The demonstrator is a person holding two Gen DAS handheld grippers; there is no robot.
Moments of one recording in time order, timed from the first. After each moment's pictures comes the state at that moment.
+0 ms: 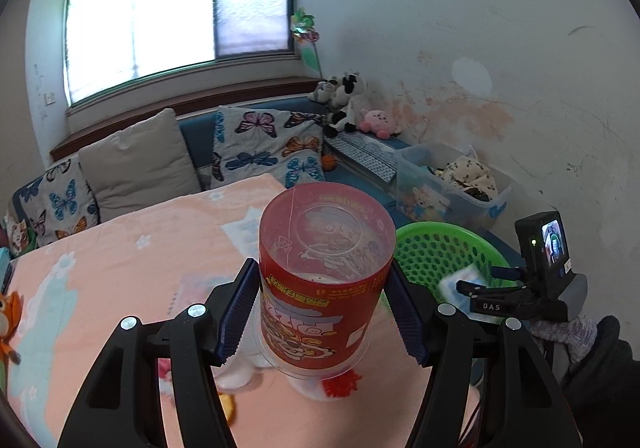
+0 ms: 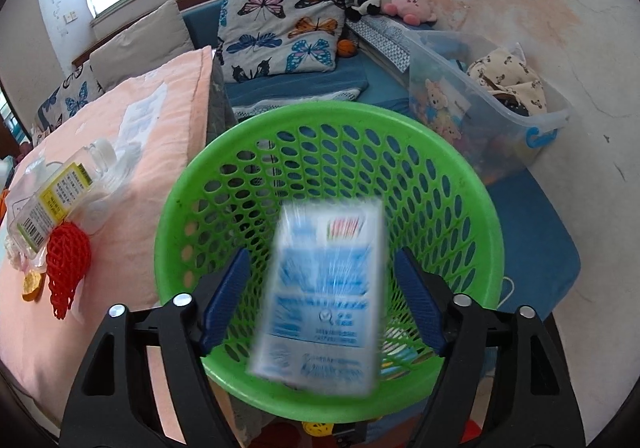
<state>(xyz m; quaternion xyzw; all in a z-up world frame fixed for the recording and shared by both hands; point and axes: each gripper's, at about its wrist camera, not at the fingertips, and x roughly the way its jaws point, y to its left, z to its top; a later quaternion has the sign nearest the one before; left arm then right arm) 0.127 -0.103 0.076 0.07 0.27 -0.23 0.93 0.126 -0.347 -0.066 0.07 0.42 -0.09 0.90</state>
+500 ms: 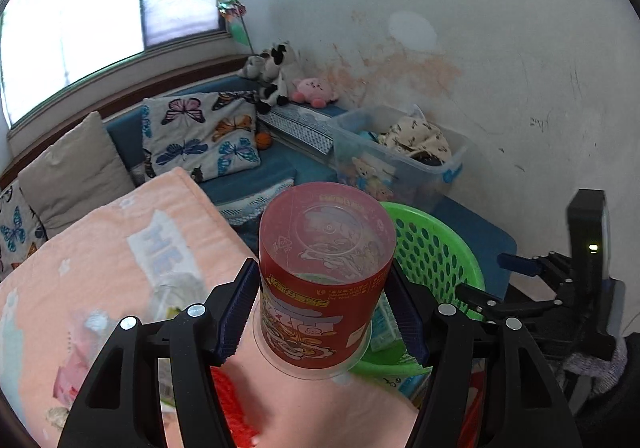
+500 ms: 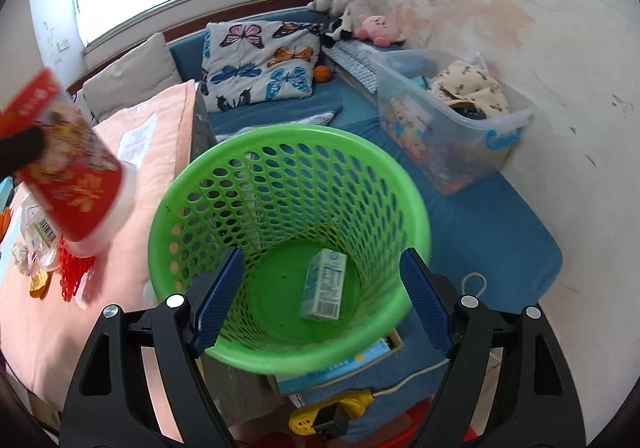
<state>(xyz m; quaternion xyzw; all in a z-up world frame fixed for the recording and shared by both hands) 0.152 -0.221 0.038 0.12 0.31 -0.32 0.89 0.061 -0.373 -0.044 0.09 0.38 -0.13 0.91</state>
